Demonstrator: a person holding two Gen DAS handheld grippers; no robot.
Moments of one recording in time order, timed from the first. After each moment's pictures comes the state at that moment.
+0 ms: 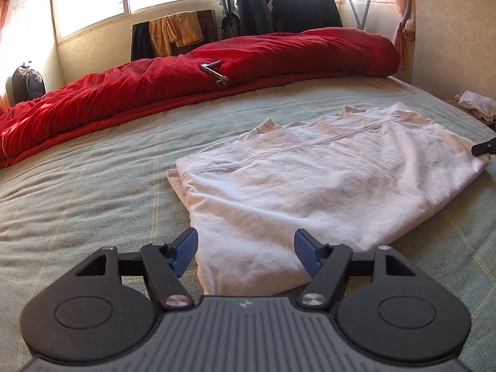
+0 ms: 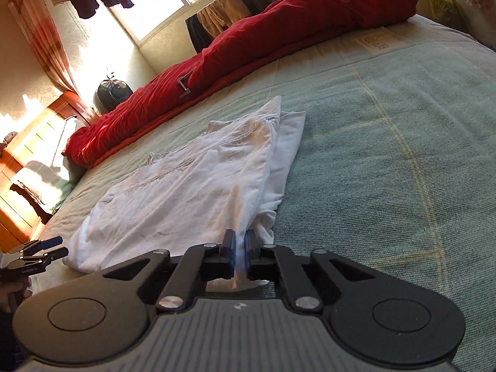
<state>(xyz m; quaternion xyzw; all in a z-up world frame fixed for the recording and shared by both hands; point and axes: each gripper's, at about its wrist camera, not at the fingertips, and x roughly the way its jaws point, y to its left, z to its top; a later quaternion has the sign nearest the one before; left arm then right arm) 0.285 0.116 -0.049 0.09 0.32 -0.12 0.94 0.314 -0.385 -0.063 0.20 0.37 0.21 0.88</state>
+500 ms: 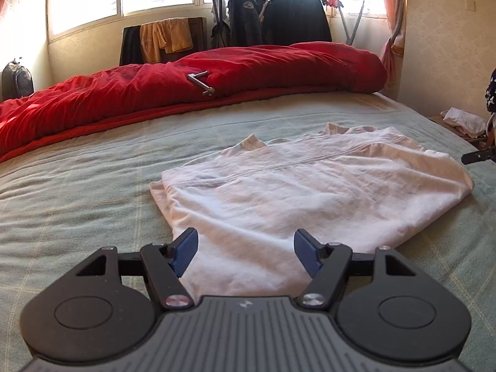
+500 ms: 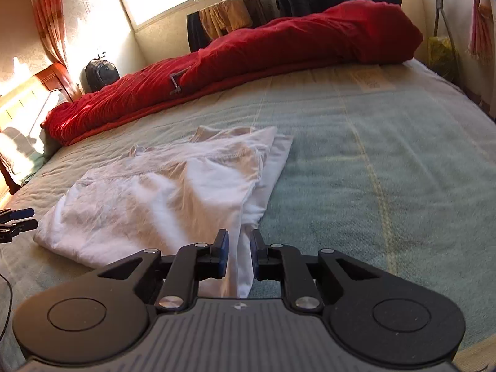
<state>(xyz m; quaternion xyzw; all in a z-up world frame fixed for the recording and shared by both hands) 0.295 0.113 -0.038 0.06 0.30 -0.16 0.94 0.304 -0.372 -0.025 0.09 0.34 0.16 0.92</state>
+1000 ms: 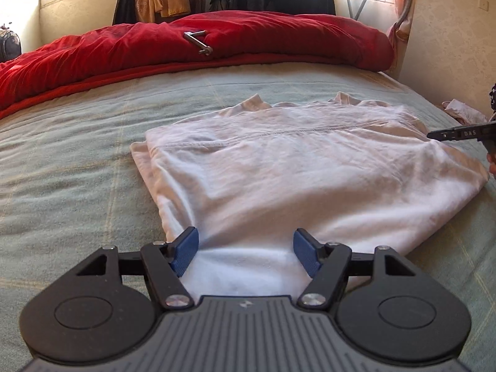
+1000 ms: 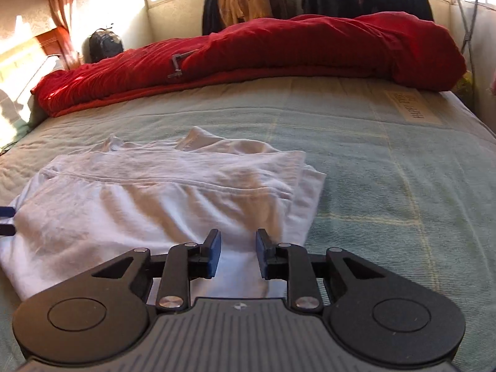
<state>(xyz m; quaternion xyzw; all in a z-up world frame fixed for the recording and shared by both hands) 0.330 0.123 -0.079 0.04 0.36 -0.17 0.92 0.397 -0.342 -0.064 0.02 0.36 0.15 0.92</state>
